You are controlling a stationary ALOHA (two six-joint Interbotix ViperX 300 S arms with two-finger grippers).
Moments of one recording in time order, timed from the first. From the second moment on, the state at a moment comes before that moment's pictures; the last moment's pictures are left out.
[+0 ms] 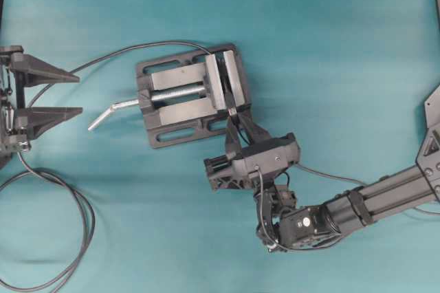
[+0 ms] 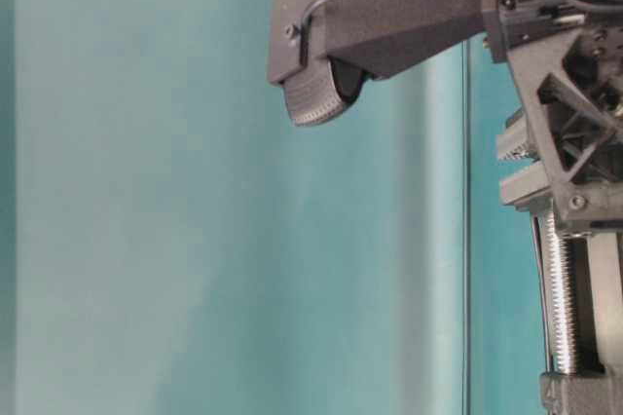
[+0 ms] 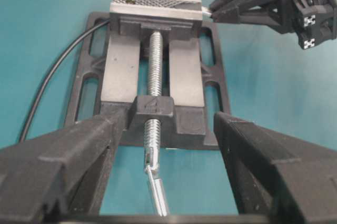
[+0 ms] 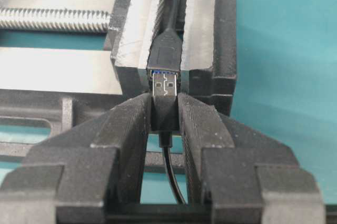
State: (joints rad) left arm 0.12 -0.94 1.44 -0.07 -0.19 -0.03; right arm 0.43 0.60 0.23 1.88 -1.47 -0.67
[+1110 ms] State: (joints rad) left arm 0.12 -0.94 1.44 -0.07 -0.19 -0.03; right arm 0.39 0.60 0.19 1.88 -1.47 -0.68
